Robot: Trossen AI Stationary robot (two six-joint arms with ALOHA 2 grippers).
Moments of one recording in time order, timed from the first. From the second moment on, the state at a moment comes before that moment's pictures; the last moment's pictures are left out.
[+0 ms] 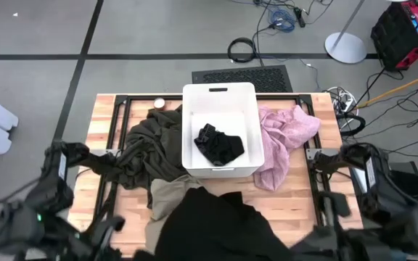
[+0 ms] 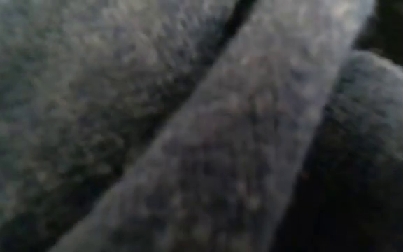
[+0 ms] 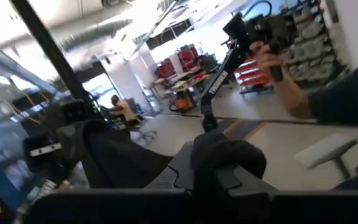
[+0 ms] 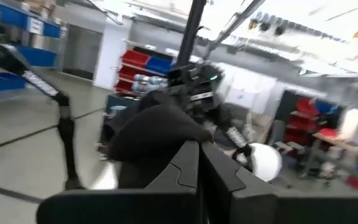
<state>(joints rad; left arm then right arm) -1.07 1.78 2.35 -0.38 -0.52 0.60 1.11 1.81 2.33 -0.14 1.03 -0.54</state>
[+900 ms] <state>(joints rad) -0.74 1.83 2.07 -1.28 -0.84 -0.25 0.77 1.79 2.14 -1.54 0.93 1.02</state>
